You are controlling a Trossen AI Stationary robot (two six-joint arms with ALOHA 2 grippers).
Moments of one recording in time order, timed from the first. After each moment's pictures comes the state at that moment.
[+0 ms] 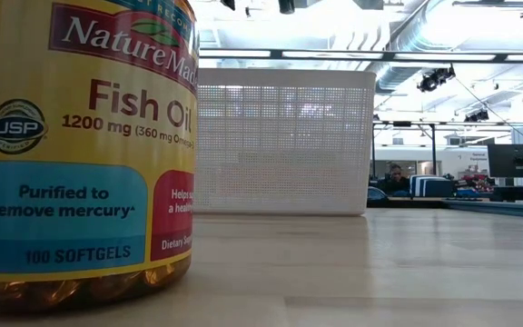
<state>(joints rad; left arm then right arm) 0.54 2.06 2.36 -0.09 0.96 -1.26 -0.26 1.25 1.65 -0.54 0.26 -0.11</state>
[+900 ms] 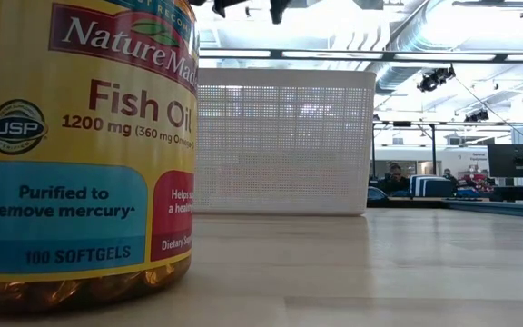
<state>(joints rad) 0.65 2.06 2.36 -0.01 0.94 -1.00 -0.26 1.18 1.65 -0.68 0.28 -0.01</state>
